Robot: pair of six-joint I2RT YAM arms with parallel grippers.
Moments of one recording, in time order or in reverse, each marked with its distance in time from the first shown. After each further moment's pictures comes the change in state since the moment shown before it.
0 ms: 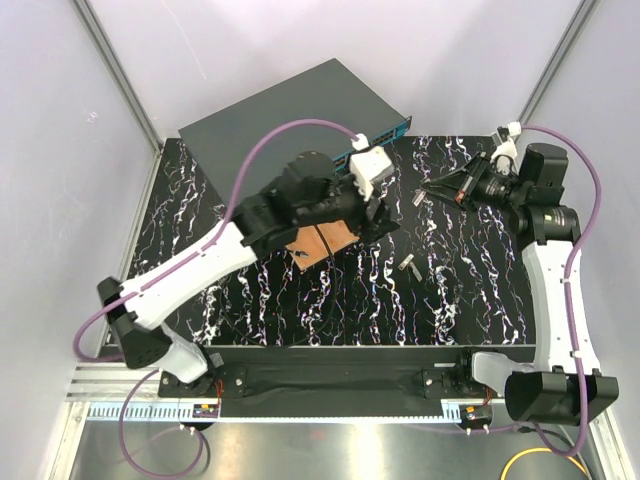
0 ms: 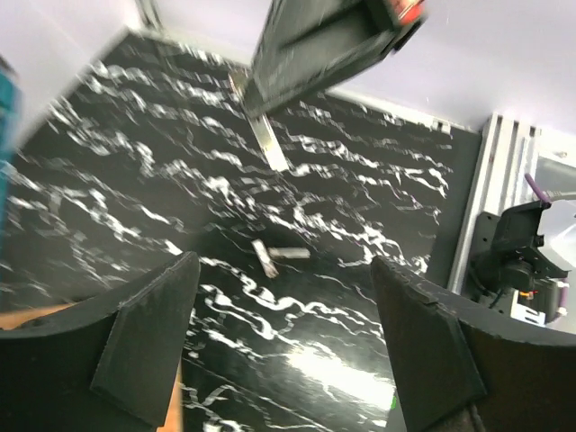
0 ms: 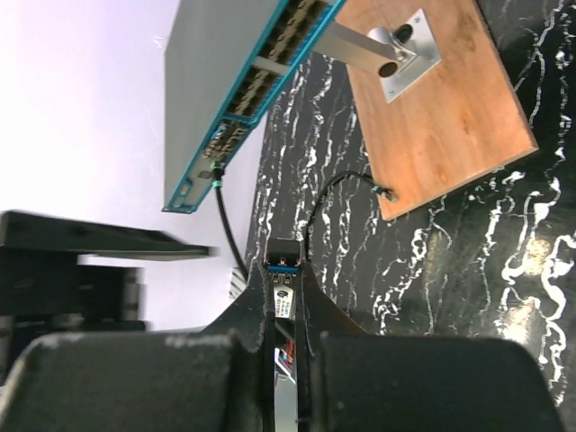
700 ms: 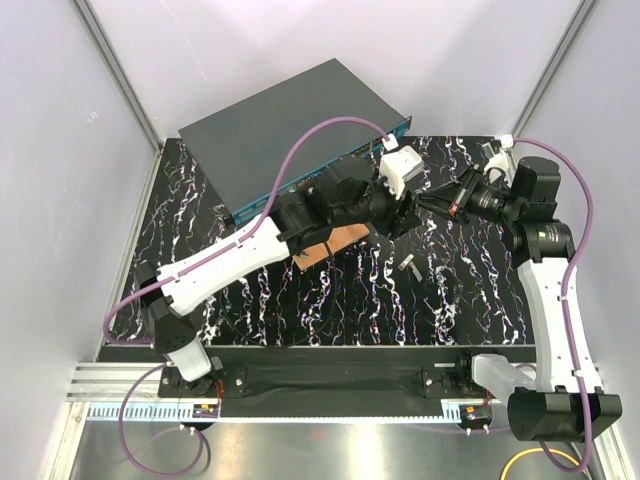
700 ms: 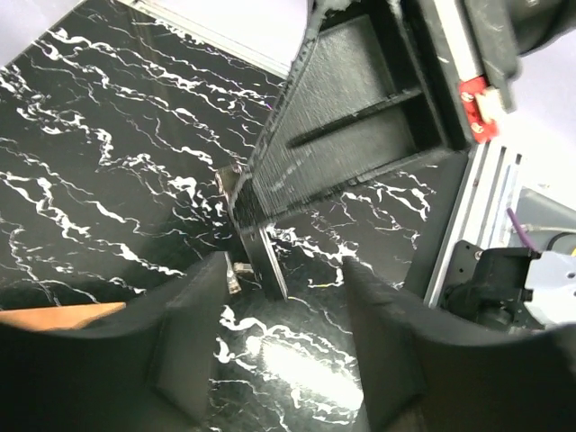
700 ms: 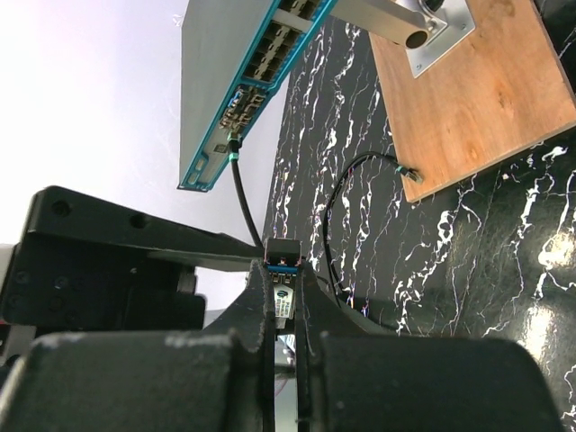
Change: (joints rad) left arm -0.075 0.177 0.125 0.008 -0.089 -0.134; right arm 0.052 -0.096 -0.105 0.059 0.000 0.080
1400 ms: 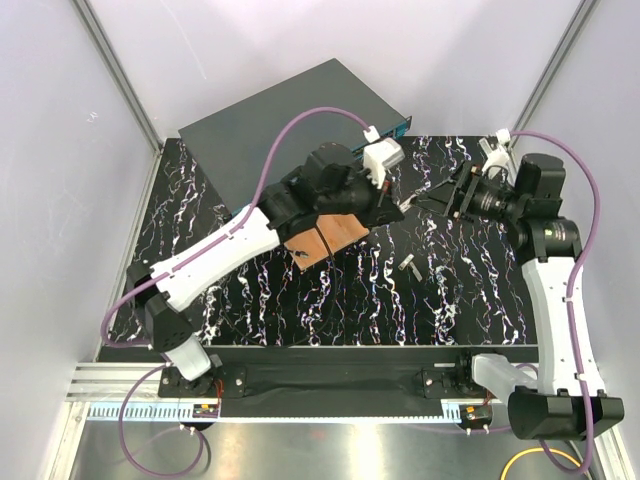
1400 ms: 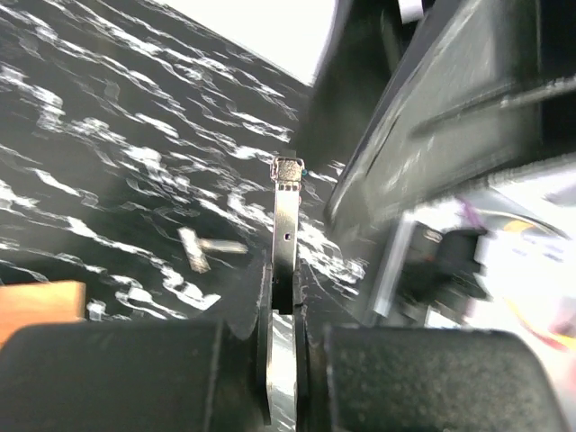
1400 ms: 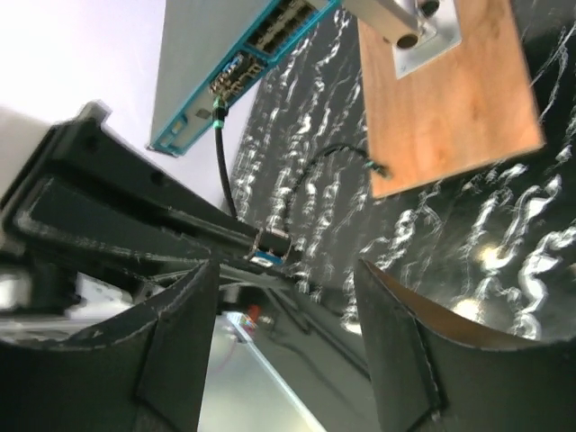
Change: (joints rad) left arm 0.100 -0.010 -0.026 -0.028 0.196 -0.101; right arm 0.005 -0.002 0.056 -0.093 -0.027 -0.213
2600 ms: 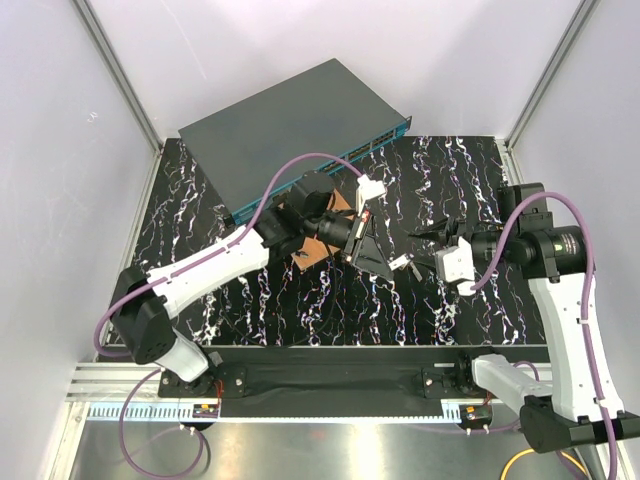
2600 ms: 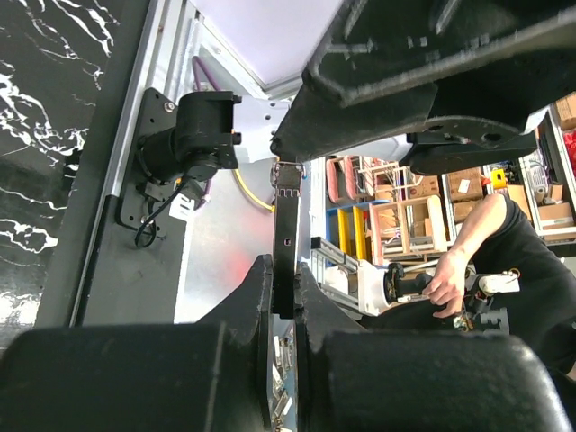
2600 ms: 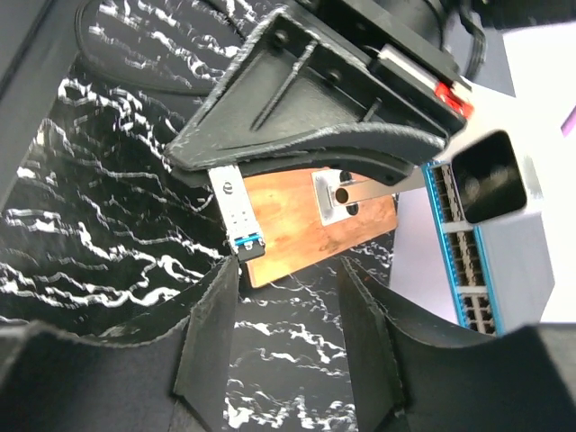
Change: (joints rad) left arm 0.051 -0.130 -0.410 0.297 0.645 -0.589; right arm 0.152 -0.040 0.147 -0.719 -0.243 -2.331
